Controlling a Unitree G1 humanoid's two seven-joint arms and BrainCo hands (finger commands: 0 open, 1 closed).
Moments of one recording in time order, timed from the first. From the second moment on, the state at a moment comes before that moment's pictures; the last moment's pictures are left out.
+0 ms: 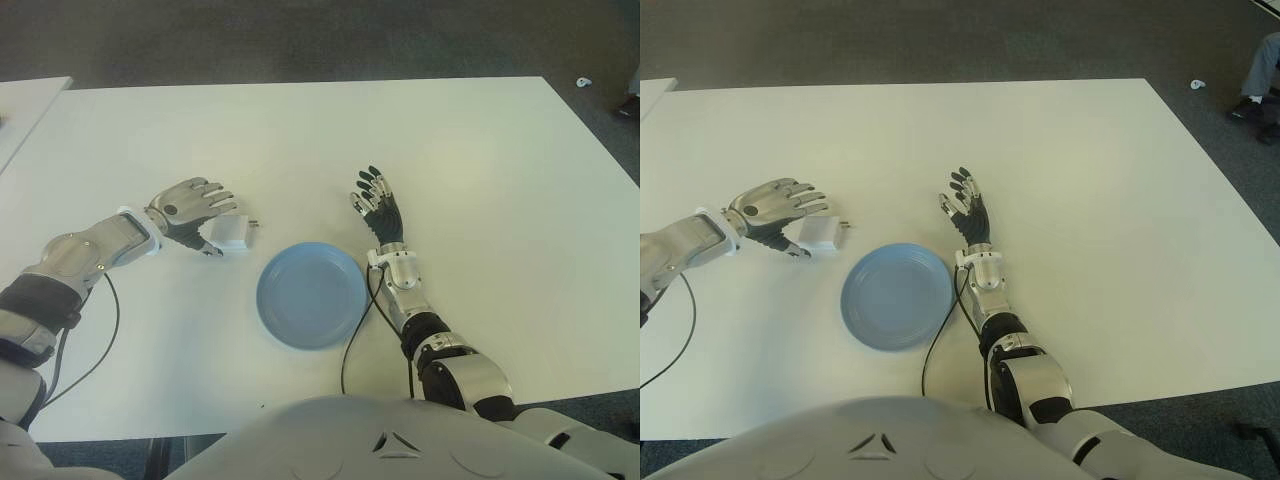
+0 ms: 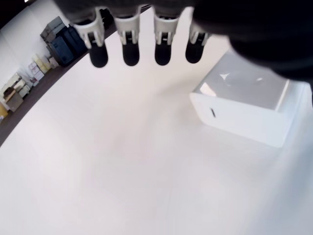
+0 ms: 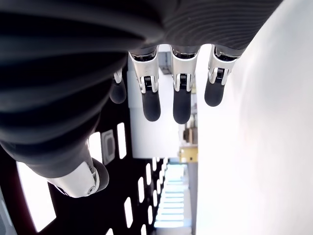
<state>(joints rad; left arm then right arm) -0.36 1.03 -0.52 0.36 1.13 -0.43 0.10 -0.37 0.10 0.01 1.01 -0.08 -0.73 -0.09</state>
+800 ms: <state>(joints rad) -0.33 1.03 -0.49 0.32 1.12 -0.44 0.00 -0.38 0.10 0.02 1.02 -0.08 -0.73 -0.10</state>
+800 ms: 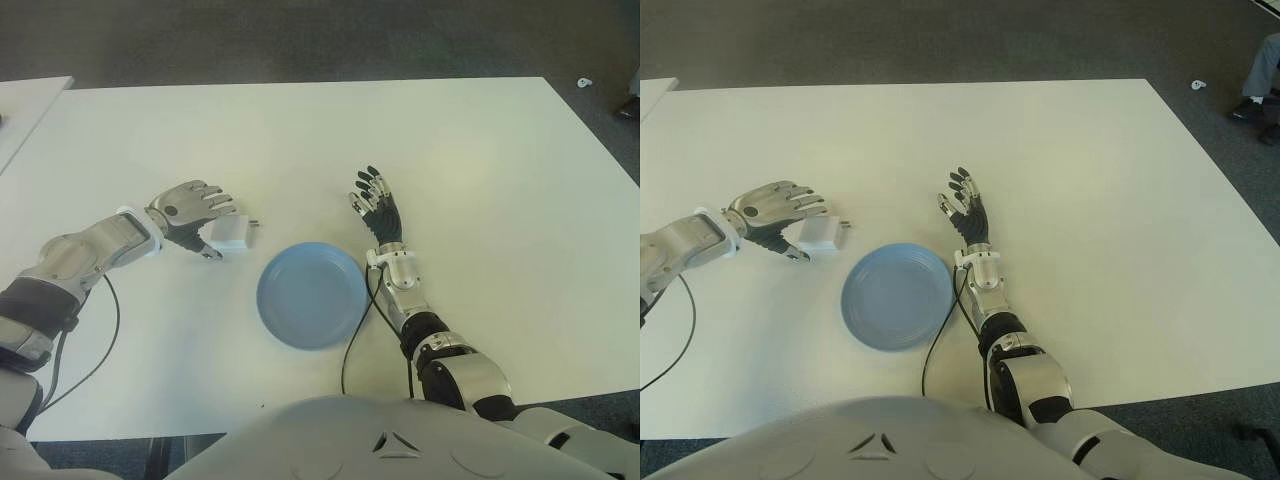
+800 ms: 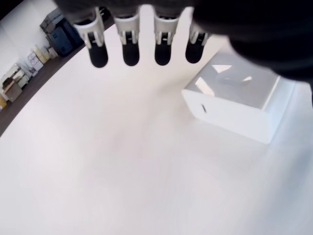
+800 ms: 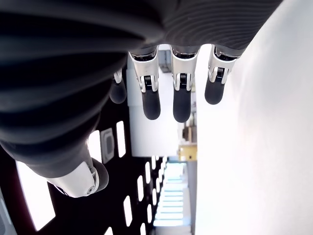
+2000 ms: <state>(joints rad) -0.38 0.95 -0.49 0.51 1.04 -0.49 -0.01 -0.37 0.10 0.03 1.01 -0.09 -0.72 -0.12</state>
